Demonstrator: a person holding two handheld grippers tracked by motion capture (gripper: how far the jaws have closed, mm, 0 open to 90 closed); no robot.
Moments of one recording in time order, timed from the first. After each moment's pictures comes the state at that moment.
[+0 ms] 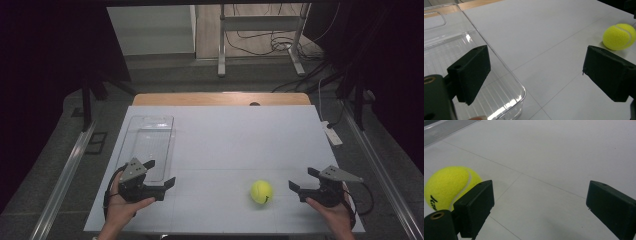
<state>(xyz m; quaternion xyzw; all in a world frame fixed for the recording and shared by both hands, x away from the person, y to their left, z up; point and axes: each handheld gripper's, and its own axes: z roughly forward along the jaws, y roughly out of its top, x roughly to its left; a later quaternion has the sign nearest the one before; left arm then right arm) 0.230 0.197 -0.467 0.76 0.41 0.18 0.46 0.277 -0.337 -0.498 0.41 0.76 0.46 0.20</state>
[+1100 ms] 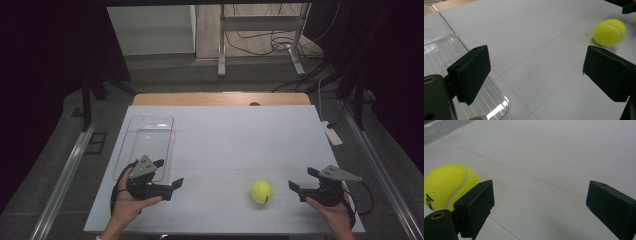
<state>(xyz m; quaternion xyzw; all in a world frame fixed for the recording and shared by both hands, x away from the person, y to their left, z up) 0.239 0.179 -0.463 0.79 0.39 0.16 0.45 0.279 -0.338 -0.500 0.41 0.77 0.45 0.19</state>
